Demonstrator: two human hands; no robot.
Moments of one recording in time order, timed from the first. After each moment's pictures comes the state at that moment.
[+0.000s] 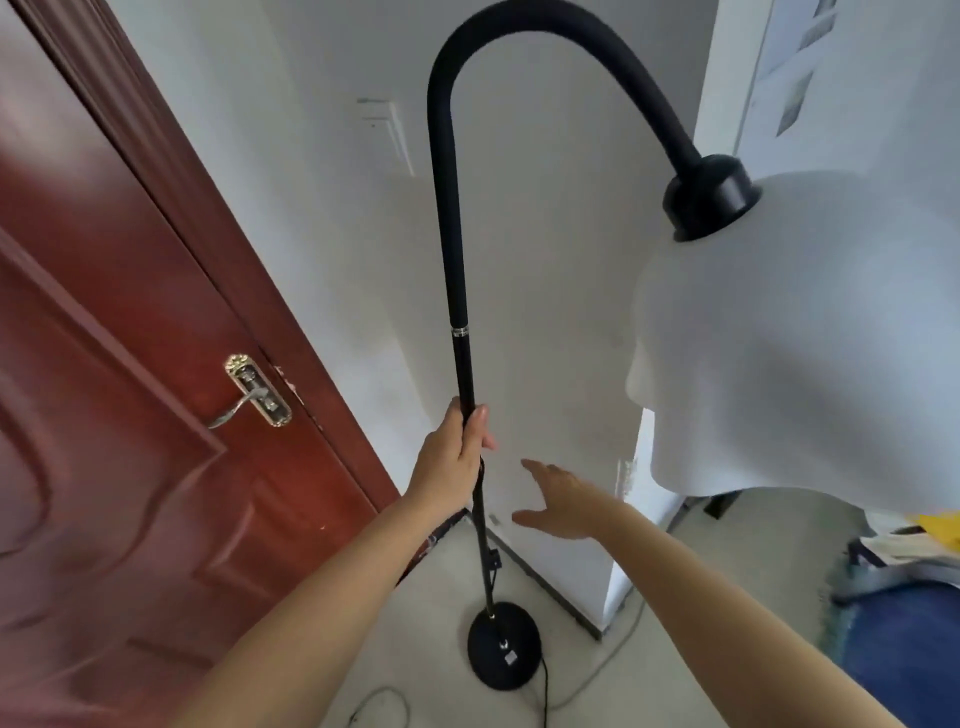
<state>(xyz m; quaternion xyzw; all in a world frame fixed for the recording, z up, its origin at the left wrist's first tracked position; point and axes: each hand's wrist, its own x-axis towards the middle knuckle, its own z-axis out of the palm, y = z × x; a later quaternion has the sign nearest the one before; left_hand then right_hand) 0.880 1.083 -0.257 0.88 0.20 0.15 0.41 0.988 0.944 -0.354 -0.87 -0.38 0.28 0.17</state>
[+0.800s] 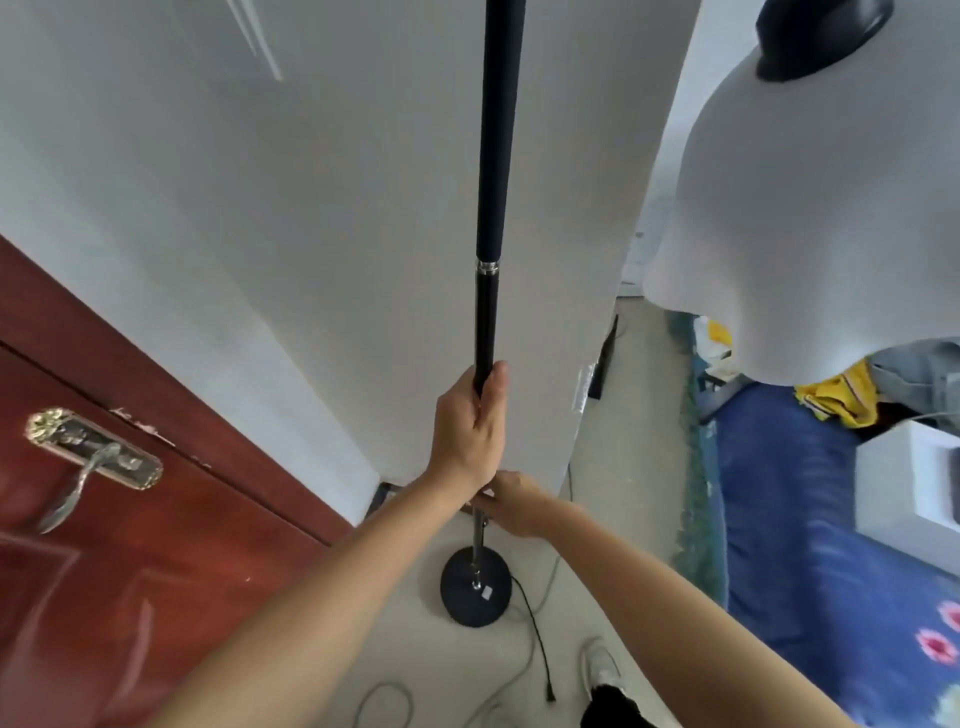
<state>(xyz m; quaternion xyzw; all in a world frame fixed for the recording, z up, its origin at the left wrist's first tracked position) 0.882 1.115 -0.276 0.78 -0.01 0.13 0.61 0.892 1.024 -0.411 -0.88 -0.14 0.31 0.32</state>
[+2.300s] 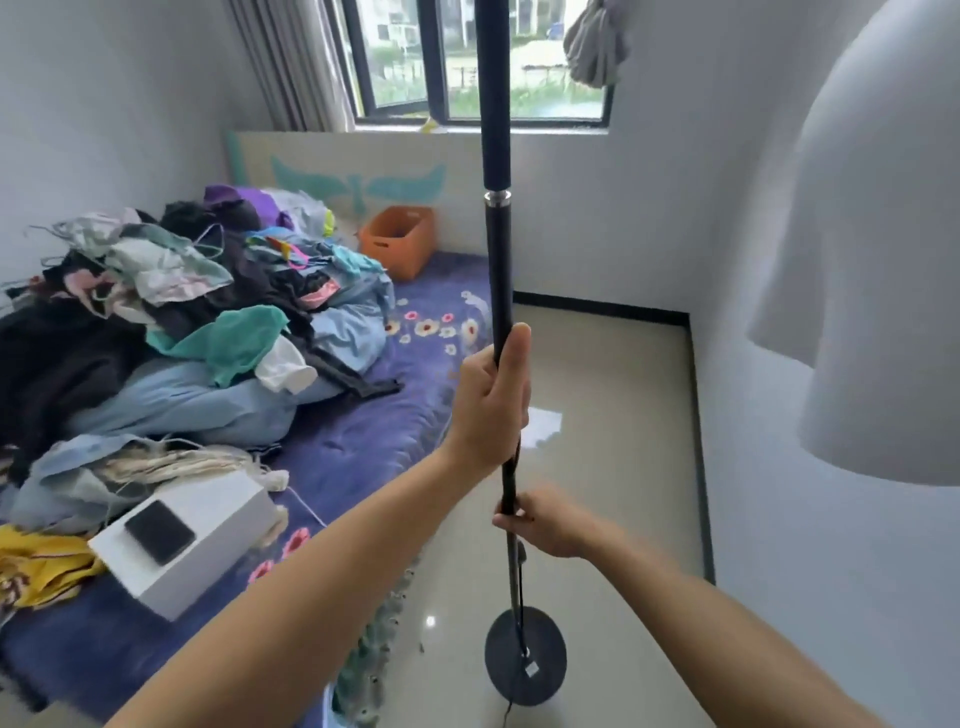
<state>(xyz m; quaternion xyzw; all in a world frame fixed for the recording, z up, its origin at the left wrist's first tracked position) 0.297 0.352 -0.170 0.39 -0.55 -0.43 0.60 0.185 0.331 -0.338 -0.77 0.50 -0.03 0.39</state>
